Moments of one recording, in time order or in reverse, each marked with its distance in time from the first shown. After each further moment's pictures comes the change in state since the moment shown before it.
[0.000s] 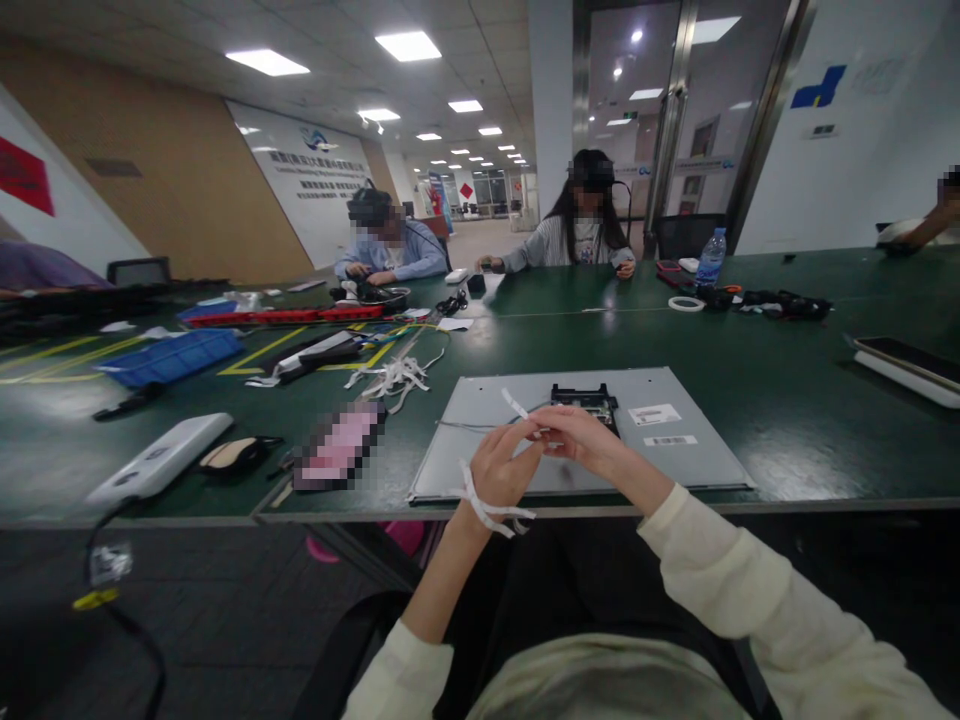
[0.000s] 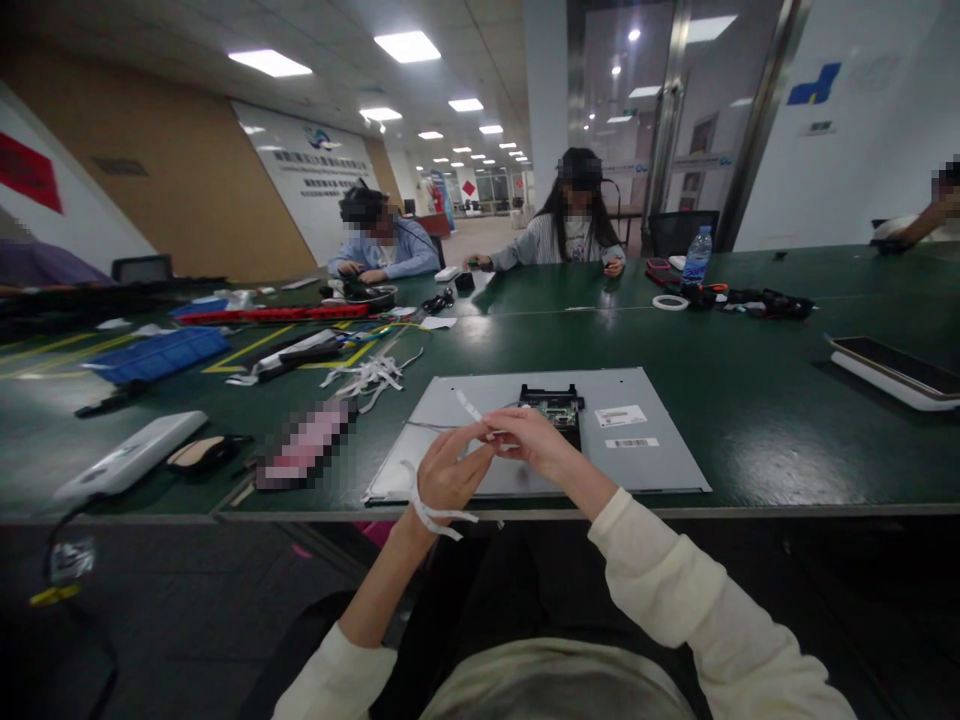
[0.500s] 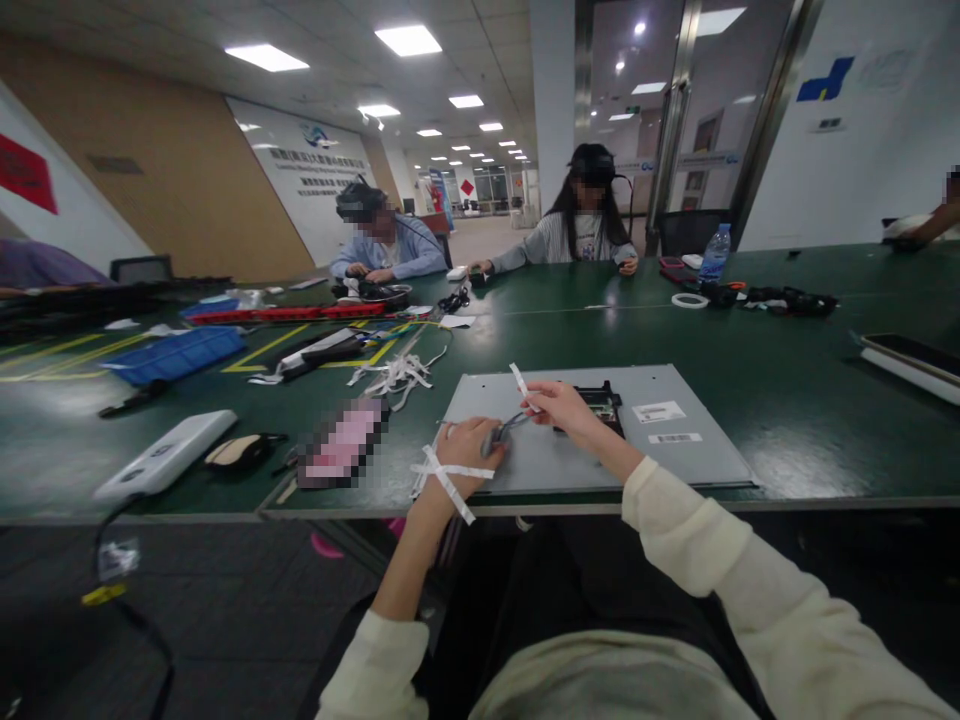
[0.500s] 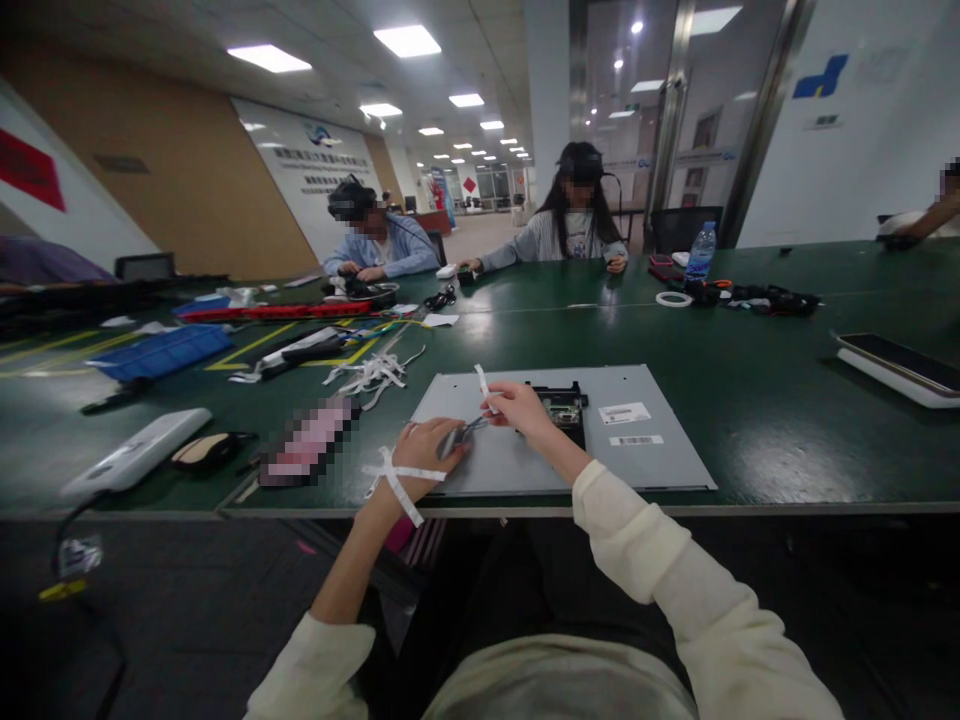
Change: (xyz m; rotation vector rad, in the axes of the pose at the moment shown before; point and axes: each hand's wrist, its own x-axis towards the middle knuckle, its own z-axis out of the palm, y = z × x) left_hand -0.015 -0.066 0.002 0.125 -0.319 -0.316; right_hand 0.049 -0.001 0.005 -0.174 0.124 -0.146
